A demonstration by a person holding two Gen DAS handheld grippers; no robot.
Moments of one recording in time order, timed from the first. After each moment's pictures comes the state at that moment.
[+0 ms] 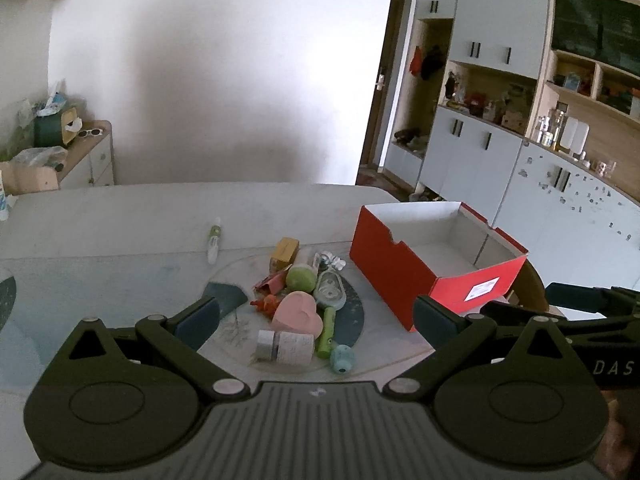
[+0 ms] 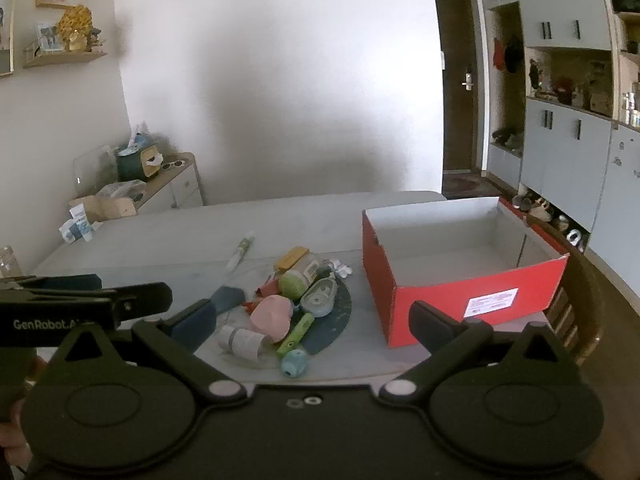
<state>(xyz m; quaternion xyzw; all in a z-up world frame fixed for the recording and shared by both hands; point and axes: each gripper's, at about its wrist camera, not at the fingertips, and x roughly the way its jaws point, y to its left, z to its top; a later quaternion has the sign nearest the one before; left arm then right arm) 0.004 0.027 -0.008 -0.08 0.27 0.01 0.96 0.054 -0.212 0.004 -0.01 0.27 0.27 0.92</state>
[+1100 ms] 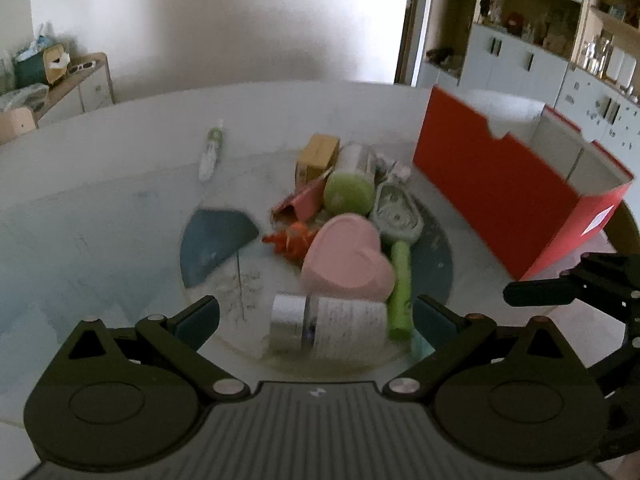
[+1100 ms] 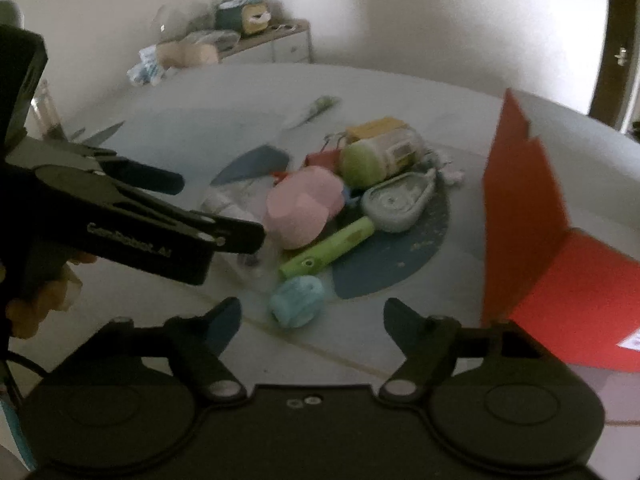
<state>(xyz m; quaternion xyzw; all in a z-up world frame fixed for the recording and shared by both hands) 0.137 0.040 -0.144 -0.06 0.38 0.04 0.92 0.156 -0.149 -0.123 -0.16 0.37 0.45 0.79</state>
